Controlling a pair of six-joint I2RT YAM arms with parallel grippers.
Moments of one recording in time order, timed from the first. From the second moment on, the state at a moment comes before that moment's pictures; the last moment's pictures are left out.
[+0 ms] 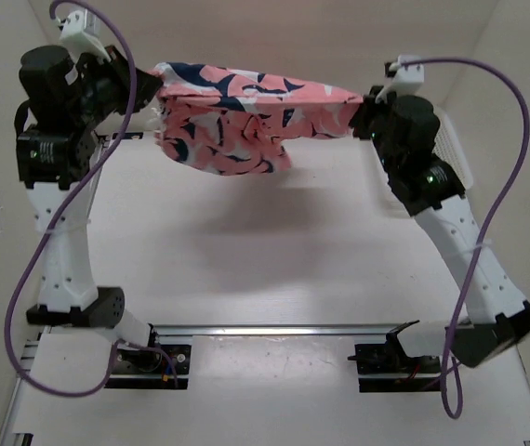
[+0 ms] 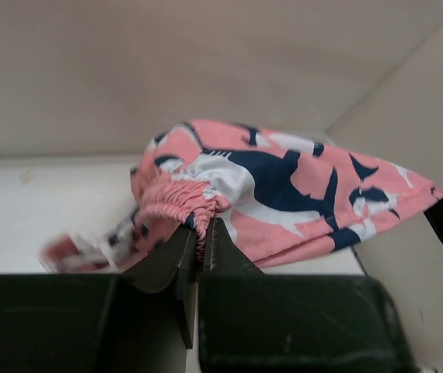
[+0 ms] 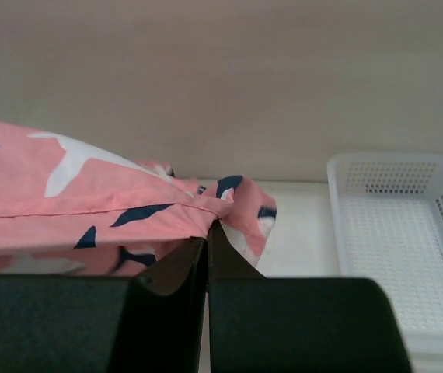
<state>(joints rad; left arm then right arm) -0.06 1.63 2.43 -0.89 0.34 -0.39 0.46 1.41 1.74 -0.35 0.31 0.11</state>
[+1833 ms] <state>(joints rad) 0.13 1.97 1.37 -0.61 0.06 -0.66 -0.07 1.35 0.80 -0.42 -0.40 0.57</state>
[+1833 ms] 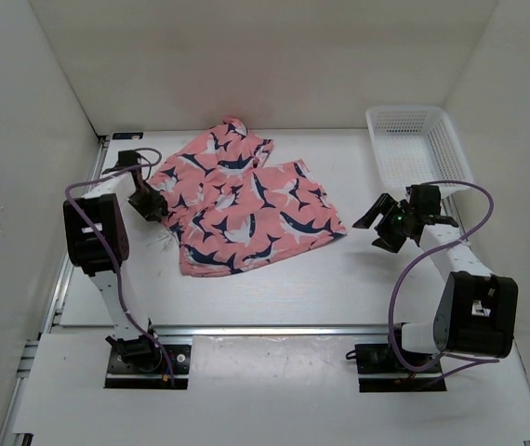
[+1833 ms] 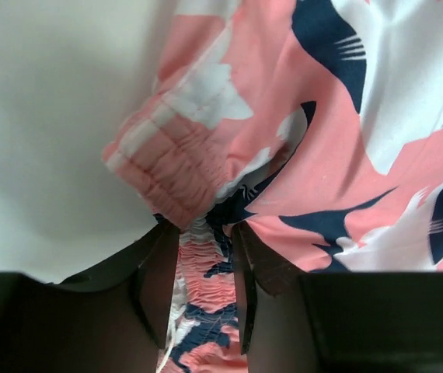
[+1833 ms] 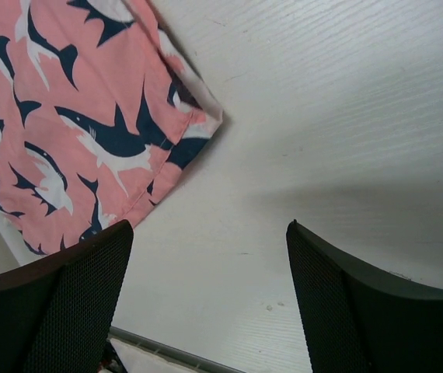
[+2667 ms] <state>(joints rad) 0.19 1.33 1.29 -0.81 0.05 -0.56 0.11 1.39 0.84 -0.42 -0.35 0.60</state>
